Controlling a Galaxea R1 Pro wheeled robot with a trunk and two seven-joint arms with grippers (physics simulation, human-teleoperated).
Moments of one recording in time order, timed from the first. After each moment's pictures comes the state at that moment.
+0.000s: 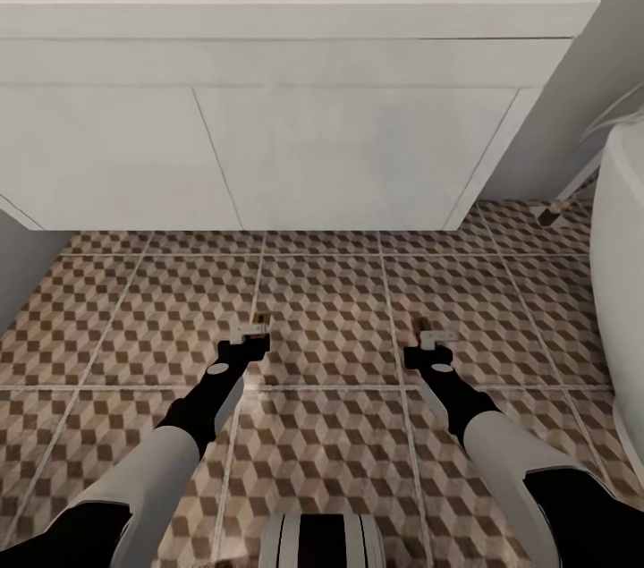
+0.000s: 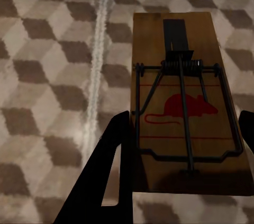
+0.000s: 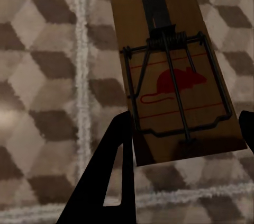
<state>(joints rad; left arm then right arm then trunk) -0.83 -0.10 -0.02 -0.51 0.02 0.02 0.12 -0.91 0.01 0.10 -0.31 -0.06 0.02 -0.20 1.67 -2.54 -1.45</state>
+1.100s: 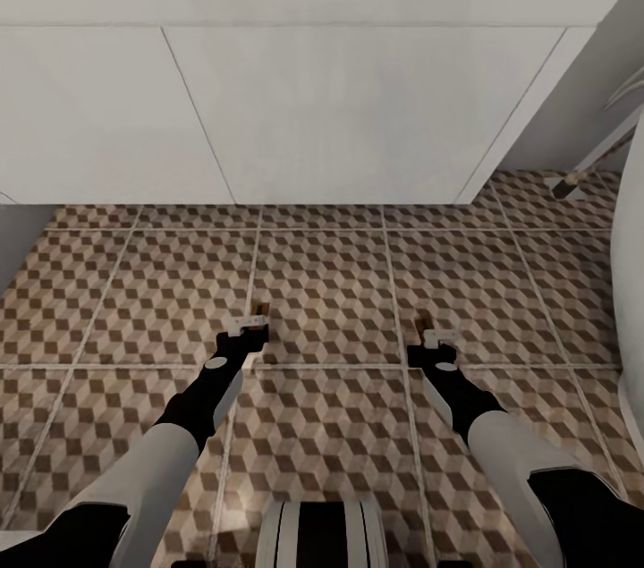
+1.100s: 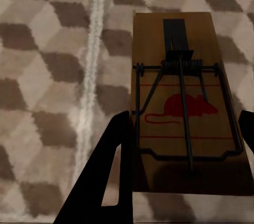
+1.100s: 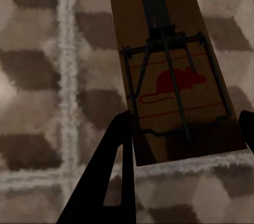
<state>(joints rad) -0.83 -0.10 -0.02 -0.56 0.03 0.01 0.12 -0.91 -0.01 0.10 -0.32 -0.06 0.02 -0.19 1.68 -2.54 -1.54</state>
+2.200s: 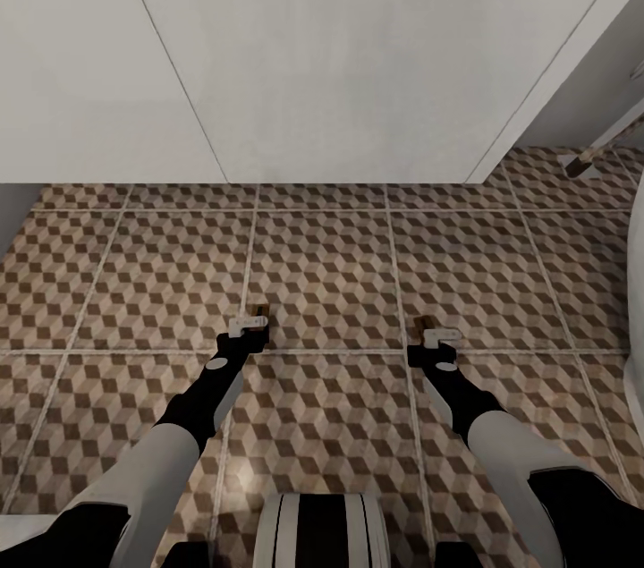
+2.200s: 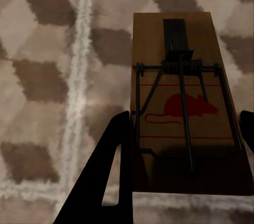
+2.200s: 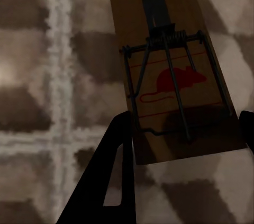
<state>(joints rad) -0.83 -0.10 -0.02 -0.55 0.02 0.01 0.12 -0.91 -0.01 0.10 -0.32 -0.06 0.02 -0.19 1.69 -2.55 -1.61</state>
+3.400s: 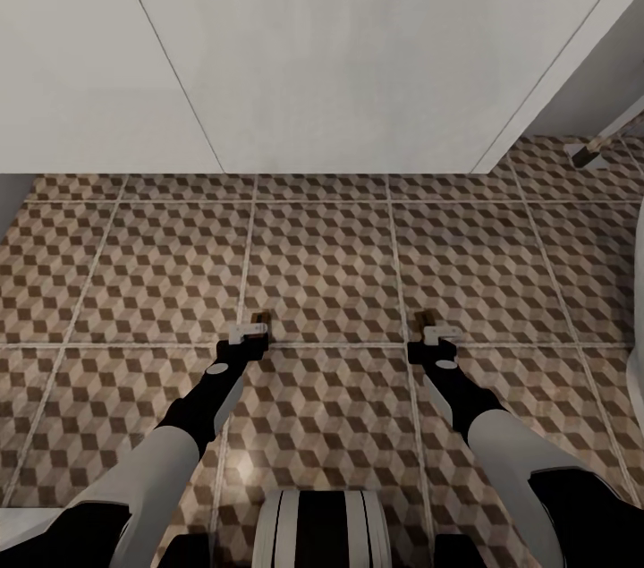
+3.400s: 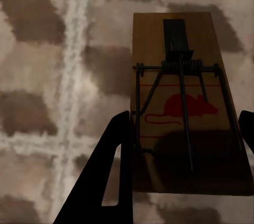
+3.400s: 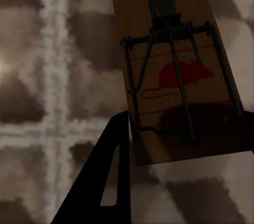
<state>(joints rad) -0.83 -0.10 -0.02 -0.51 0.02 0.01 0.13 -0.91 -0.01 0.10 -0.33 -0.04 0.02 -0.19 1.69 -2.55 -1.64</state>
